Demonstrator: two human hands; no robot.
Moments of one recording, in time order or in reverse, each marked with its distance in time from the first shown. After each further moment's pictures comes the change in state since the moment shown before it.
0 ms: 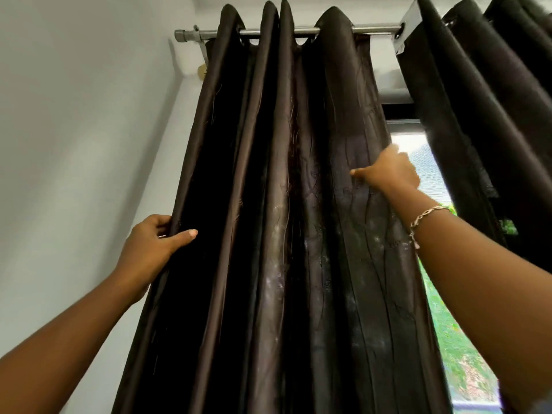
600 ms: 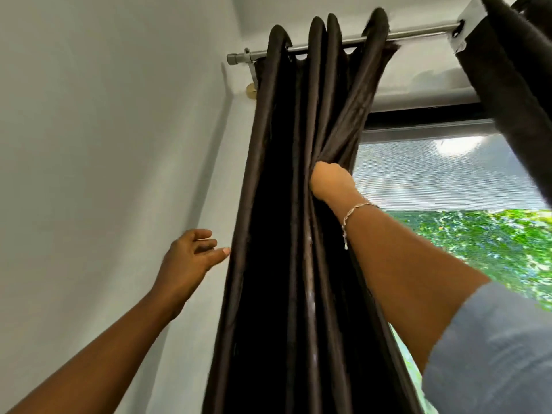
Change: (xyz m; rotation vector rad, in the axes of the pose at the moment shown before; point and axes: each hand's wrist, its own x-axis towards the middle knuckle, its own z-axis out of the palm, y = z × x) left_hand 0.007 -0.016 -0.049 -0.012 -0.012 -0.014; right_hand -0.053 -0.139 0.096 -0.118 -0.184 -0.410
